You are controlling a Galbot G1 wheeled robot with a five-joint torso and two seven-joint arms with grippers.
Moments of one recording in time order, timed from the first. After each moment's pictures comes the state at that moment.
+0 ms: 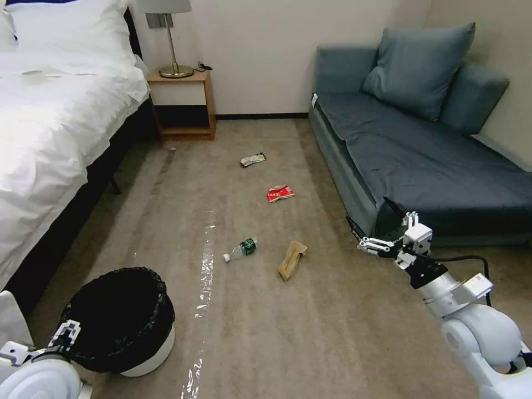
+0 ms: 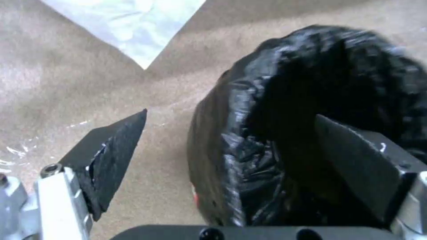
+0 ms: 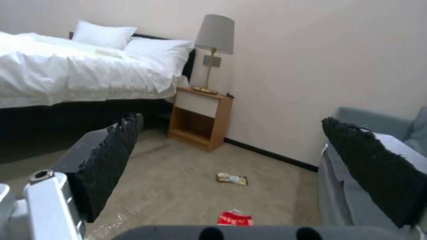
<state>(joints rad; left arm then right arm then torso) 1.67 -1.22 -0.86 -2.25 -1.36 0.21 -1.26 -1.43 0.94 0.64 2.07 0.50 0.18 -0.28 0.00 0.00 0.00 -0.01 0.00</state>
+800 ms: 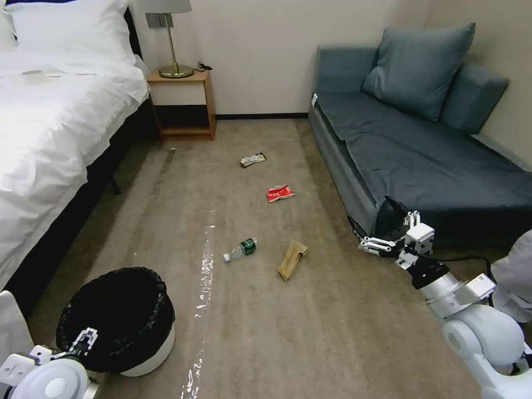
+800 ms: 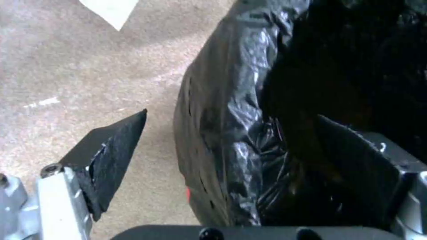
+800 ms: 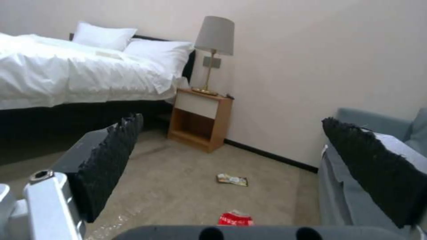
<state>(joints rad) 1.64 -1.23 -0.84 -2.12 -1.41 0.23 -1.10 -1.45 0.95 0.66 2.08 0.50 0.19 -0.28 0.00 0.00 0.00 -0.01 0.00</state>
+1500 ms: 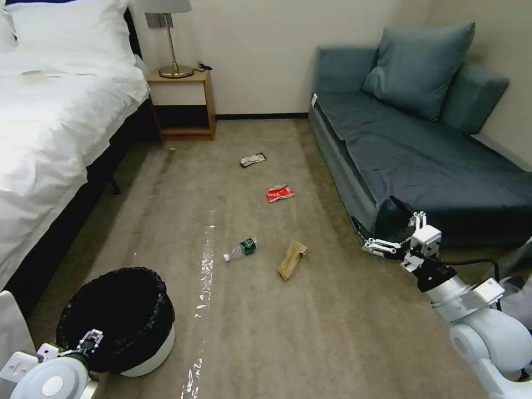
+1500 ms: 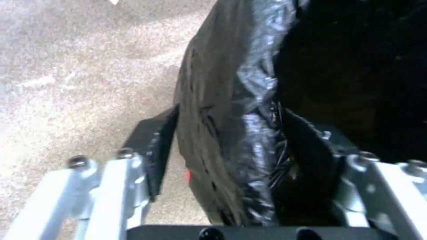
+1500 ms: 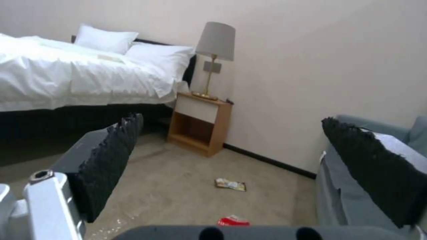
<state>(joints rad) 1.64 -1.22 -0.85 -2.10 -1.48 0.24 -1.11 -1.48 0.95 0.68 2.11 0.49 0.20 -0.29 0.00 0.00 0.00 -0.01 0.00</state>
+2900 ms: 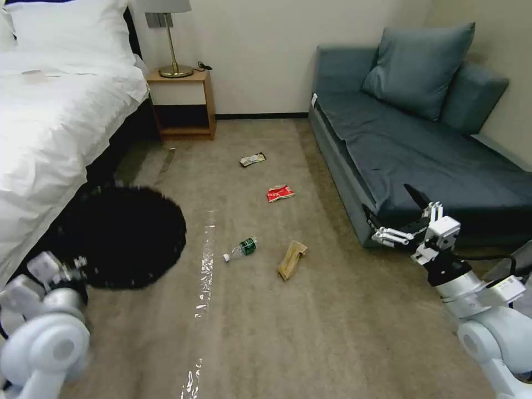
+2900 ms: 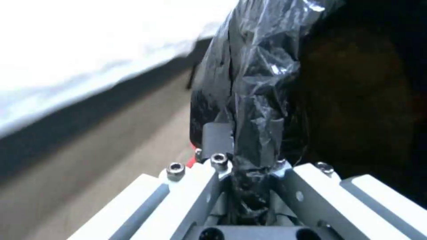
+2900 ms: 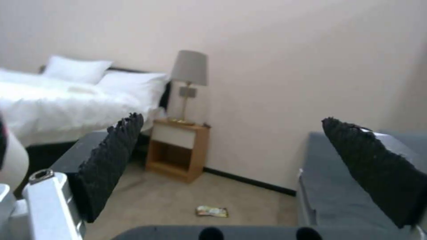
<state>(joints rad) 1.39 -1.06 -0.86 -2.23 -0.95 0.41 -0.62 -1.44 0.99 0.74 2.17 0.55 0.16 -0.22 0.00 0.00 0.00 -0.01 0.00</state>
